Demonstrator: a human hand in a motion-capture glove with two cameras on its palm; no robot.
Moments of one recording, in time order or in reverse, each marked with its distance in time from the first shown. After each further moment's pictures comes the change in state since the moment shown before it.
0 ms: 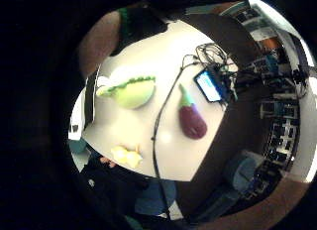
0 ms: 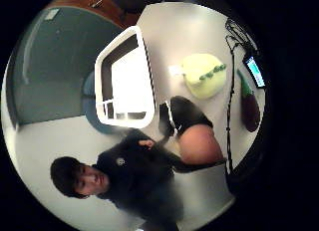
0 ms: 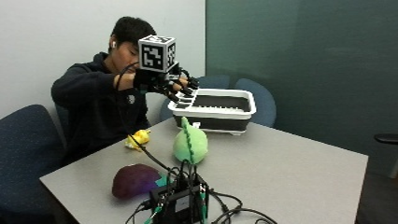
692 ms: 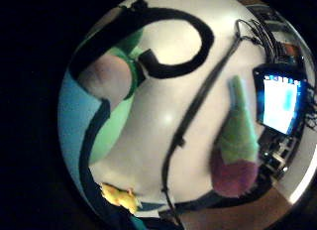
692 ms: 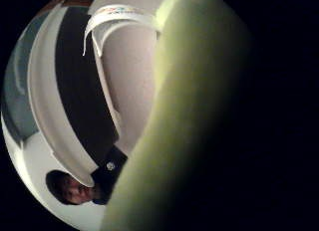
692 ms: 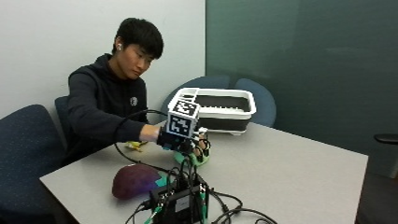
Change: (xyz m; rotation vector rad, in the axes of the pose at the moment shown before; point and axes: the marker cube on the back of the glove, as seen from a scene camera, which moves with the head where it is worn) arm 0.011 -0.080 0.186 -0.120 -0.052 -0.030
